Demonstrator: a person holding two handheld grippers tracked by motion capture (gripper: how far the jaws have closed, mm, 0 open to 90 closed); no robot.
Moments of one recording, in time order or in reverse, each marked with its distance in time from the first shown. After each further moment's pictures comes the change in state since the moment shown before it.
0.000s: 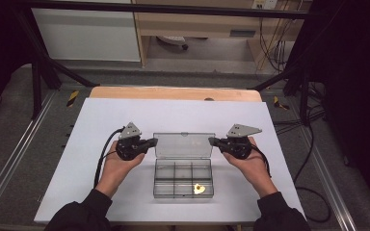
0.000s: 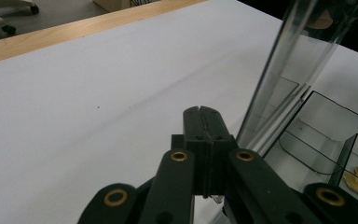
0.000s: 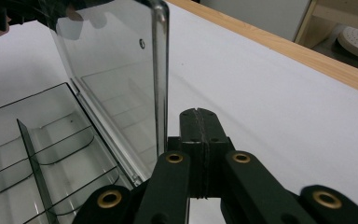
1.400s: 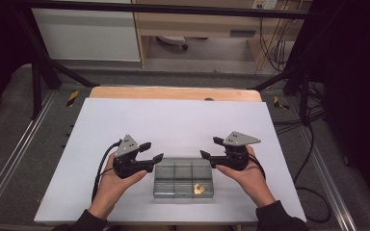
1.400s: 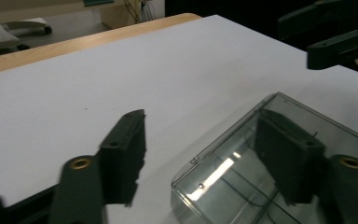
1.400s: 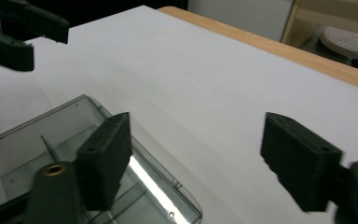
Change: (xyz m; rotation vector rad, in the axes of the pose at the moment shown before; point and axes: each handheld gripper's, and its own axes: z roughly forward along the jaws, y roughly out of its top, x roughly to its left) left arm -0.040 -0.013 -0.027 -0.074 0.058 0.003; right arm 0.037 0.003 -0.009 -0.035 -0.067 0.055
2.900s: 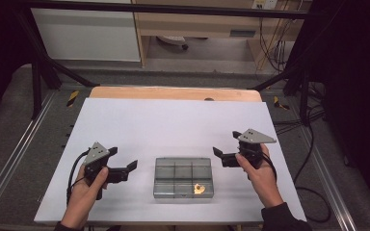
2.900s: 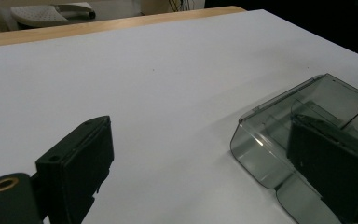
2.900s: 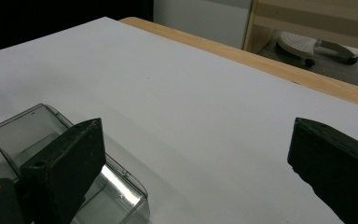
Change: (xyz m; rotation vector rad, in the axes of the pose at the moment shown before) left arm 0.037 -0.035 -0.058 -0.005 0.111 -0.097; right arm -0.022 -0.004 -0.028 -0.035 -0.126 0.040
